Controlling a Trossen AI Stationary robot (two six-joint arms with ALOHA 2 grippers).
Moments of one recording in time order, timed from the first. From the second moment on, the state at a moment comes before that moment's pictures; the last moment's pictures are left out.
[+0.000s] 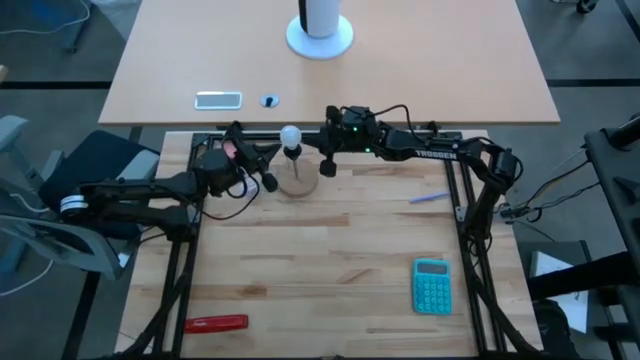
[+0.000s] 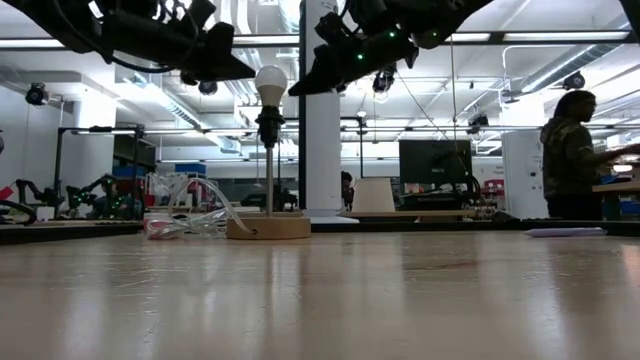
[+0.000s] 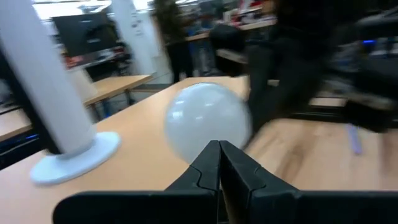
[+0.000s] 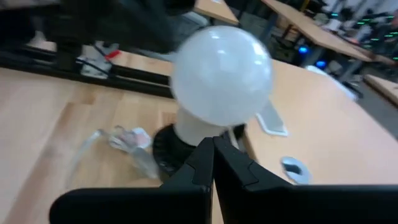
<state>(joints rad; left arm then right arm) 0.30 0.99 0.55 0.44 -0.35 0.19 -0.38 1.75 1.37 0.09 -0.15 -0.42</state>
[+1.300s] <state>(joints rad) 0.30 1.01 0.55 0.43 -0.40 0.20 -0.41 1.76 1.37 0.16 -0.17 -0.40</state>
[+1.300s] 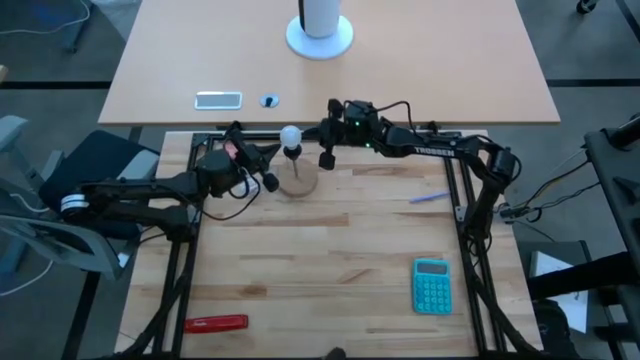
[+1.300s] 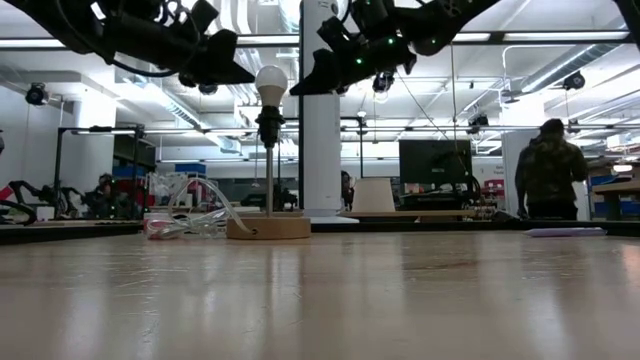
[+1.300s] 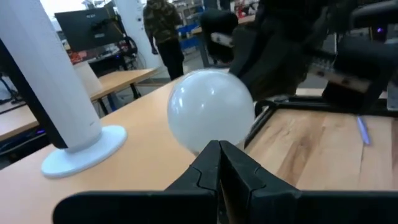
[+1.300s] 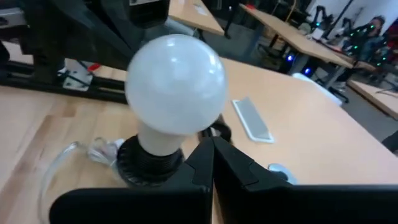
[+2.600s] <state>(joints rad) 0.27 1.01 0.55 0.45 -0.44 0.22 -0.39 1.75 1.37 0.16 -0.23 -0.41</state>
